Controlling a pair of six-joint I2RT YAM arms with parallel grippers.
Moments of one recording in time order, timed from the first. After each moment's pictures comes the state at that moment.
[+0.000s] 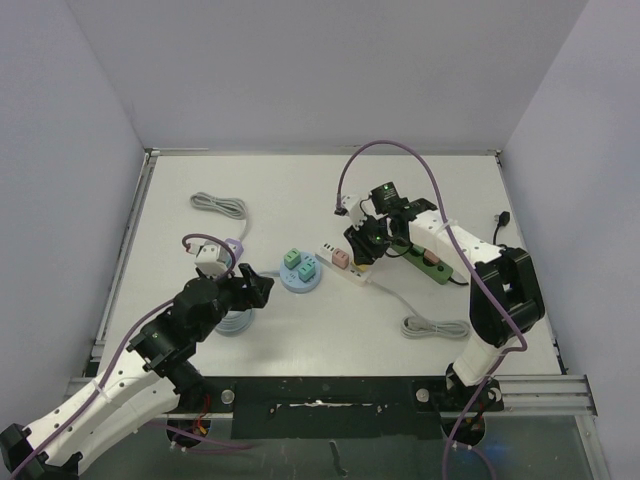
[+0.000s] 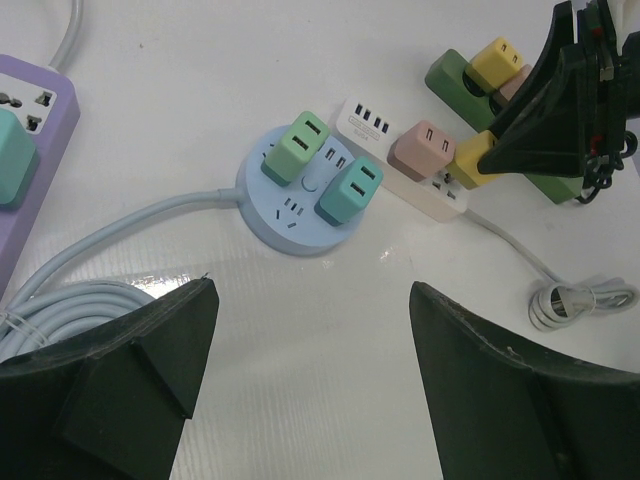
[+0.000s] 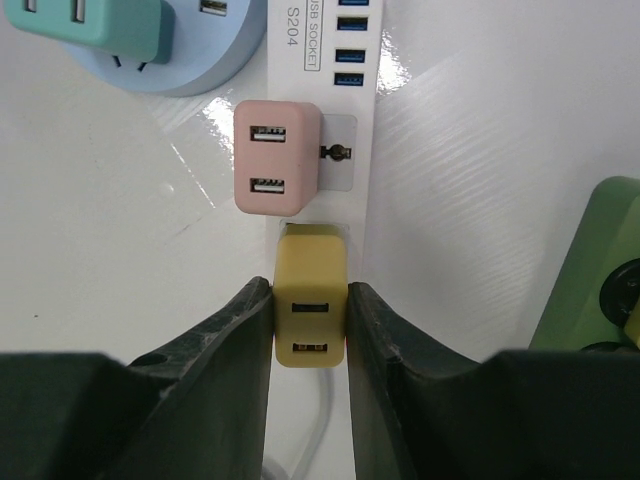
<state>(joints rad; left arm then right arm) -0.76 0.55 0.48 -0.29 -0.31 -0.63 0.46 1.70 1.26 -0.66 -0.36 -0.41</state>
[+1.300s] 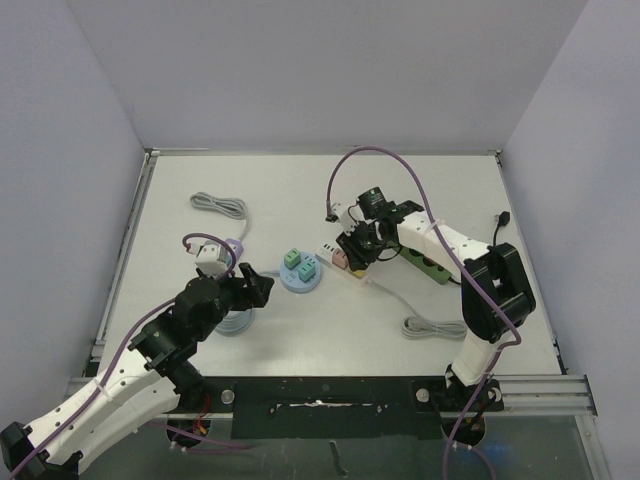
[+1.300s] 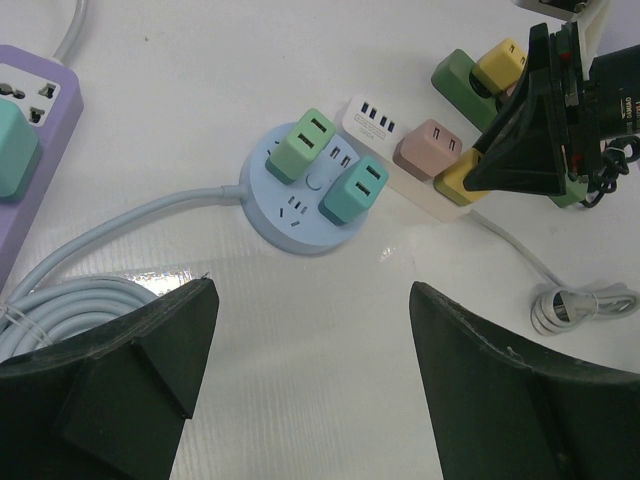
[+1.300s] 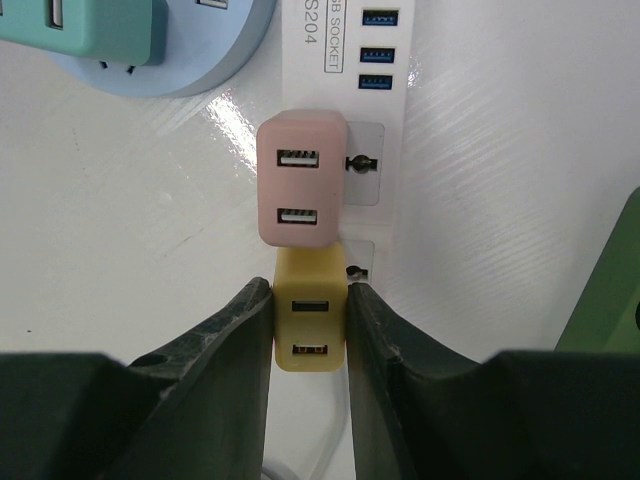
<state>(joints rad) -0.76 0.56 0.48 -0.29 -0.32 -0.64 0.53 1.75 1.28 -0.68 -0.30 -0.37</state>
